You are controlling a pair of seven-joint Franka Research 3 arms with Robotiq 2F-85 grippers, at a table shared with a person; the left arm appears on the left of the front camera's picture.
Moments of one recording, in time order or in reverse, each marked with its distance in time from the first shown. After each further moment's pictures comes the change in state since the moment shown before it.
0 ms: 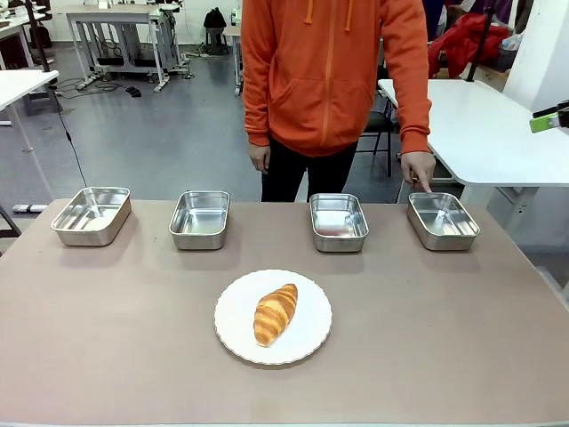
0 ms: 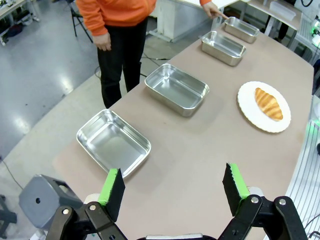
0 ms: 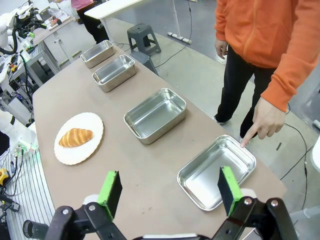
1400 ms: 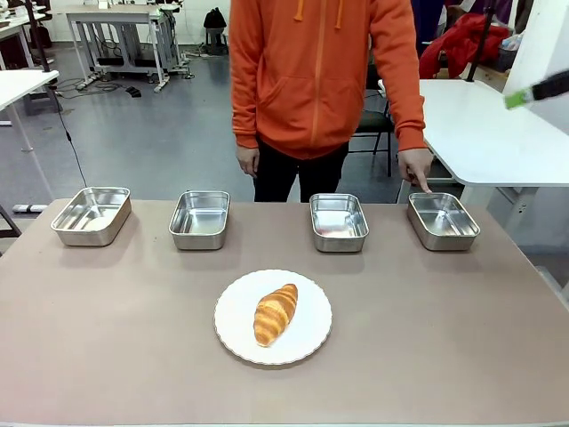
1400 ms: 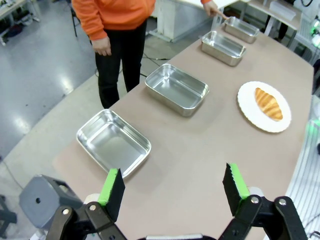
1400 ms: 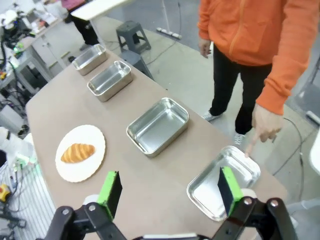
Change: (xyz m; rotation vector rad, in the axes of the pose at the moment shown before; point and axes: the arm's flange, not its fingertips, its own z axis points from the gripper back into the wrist) left arm 0.000 0.000 0.000 0.000 0.001 -0.001; right arm 0.069 0.053 -0.030 -0.085 0.057 -0.038
